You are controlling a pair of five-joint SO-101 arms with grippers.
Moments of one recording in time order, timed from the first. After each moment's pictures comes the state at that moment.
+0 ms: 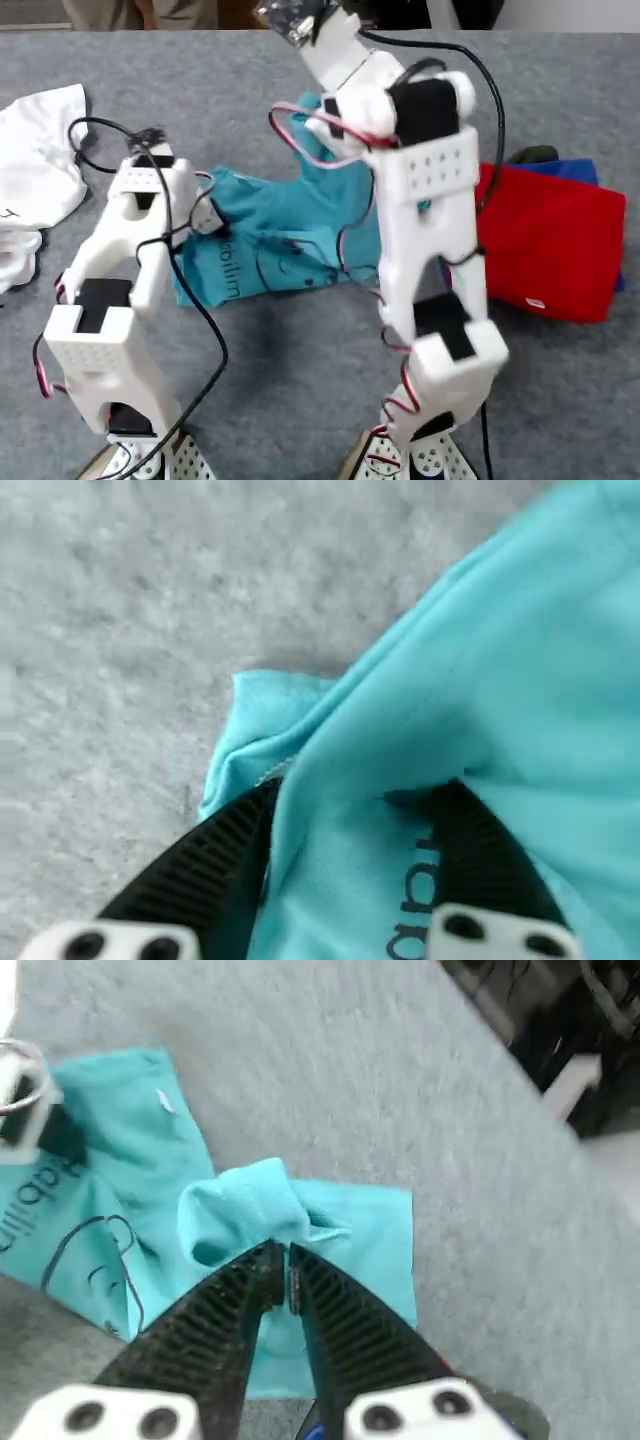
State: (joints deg) left arm -3.9 18.2 10.9 63.3 19.0; right arm -21.4 11.8 -53.7 101.3 23.8
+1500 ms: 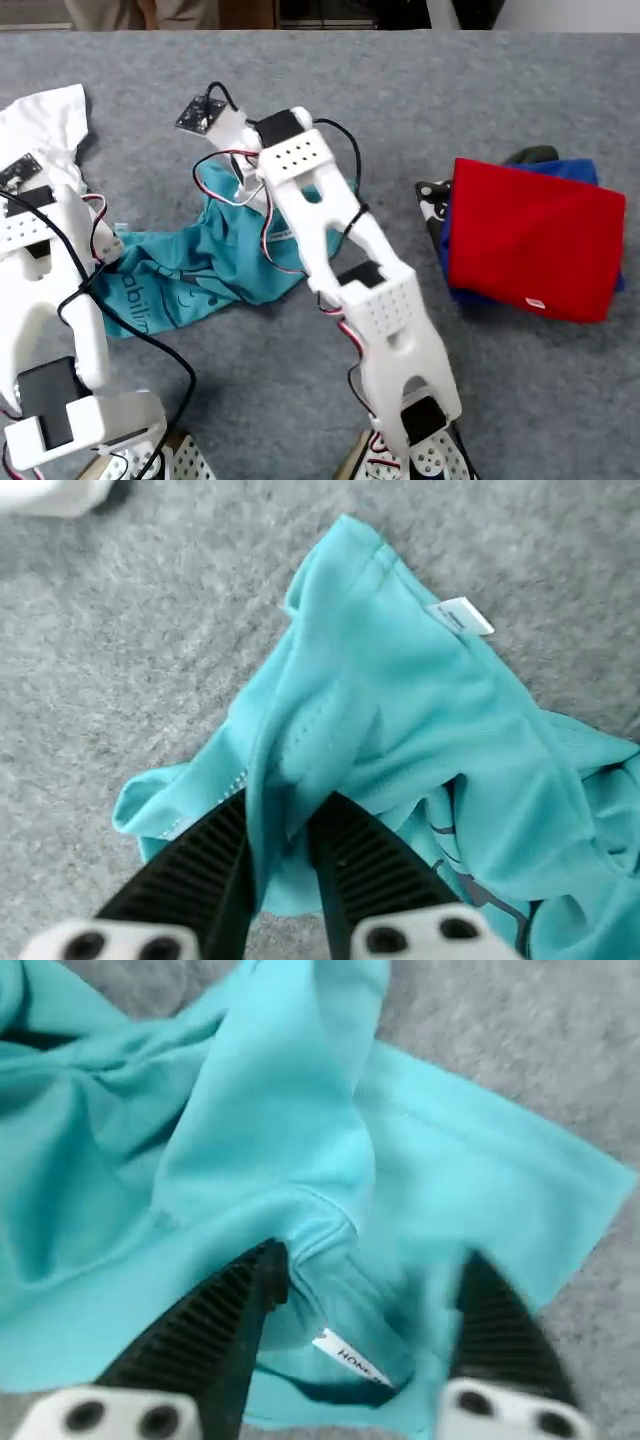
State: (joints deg) left arm -25.4 -8.7 27.5 71.7 12.4; right arm -32.6 47.9 -48.0 88.6 23.8
